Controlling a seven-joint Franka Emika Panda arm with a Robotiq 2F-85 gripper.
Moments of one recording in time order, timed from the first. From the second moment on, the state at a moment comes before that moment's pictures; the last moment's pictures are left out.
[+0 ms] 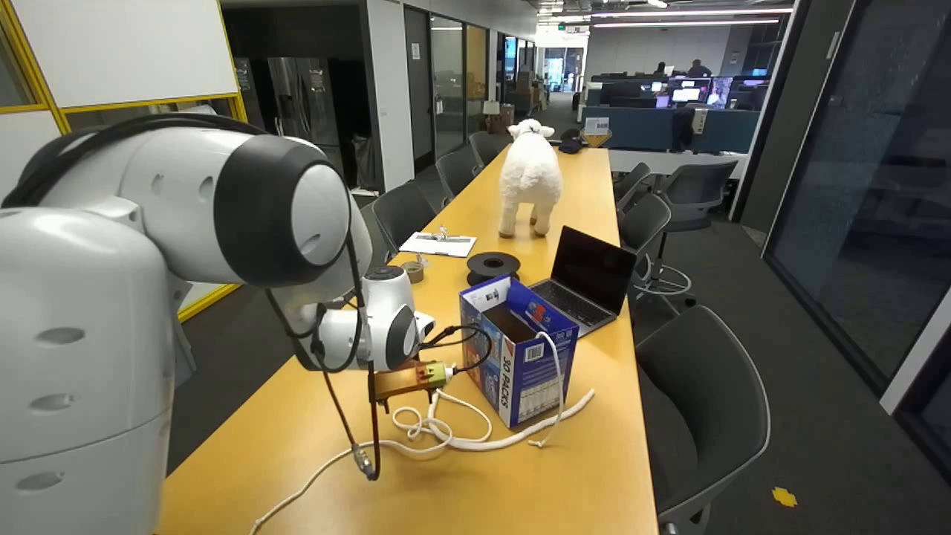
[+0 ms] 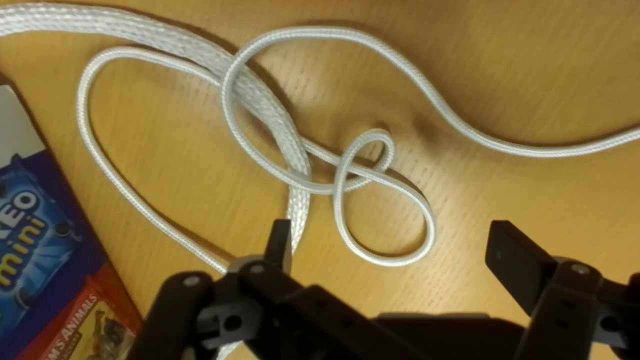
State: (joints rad) arm 0.07 0.45 0.02 -2.23 -0.16 2.78 -0.32
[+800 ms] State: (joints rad) arm 0.11 0.57 -0.03 -2.16 -0.37 2.82 -0.22
